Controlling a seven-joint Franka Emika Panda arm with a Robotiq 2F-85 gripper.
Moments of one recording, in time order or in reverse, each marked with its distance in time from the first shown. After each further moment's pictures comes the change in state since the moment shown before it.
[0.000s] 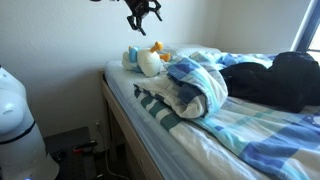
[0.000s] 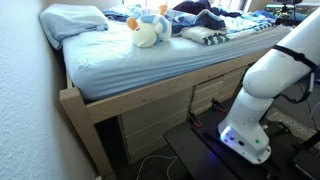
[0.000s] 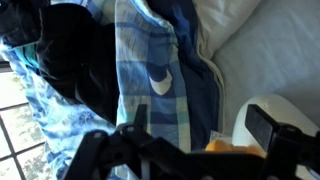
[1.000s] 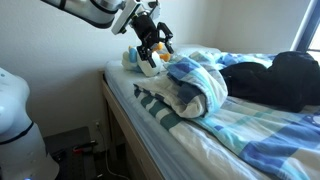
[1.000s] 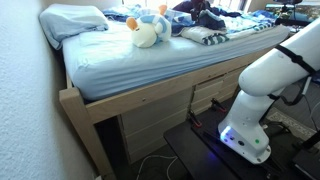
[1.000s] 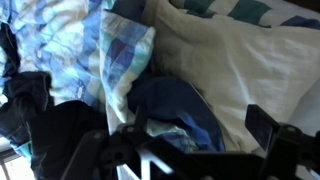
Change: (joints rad) arm -0.156 -0.103 -0.118 -0.352 -0.119 0.179 0.222
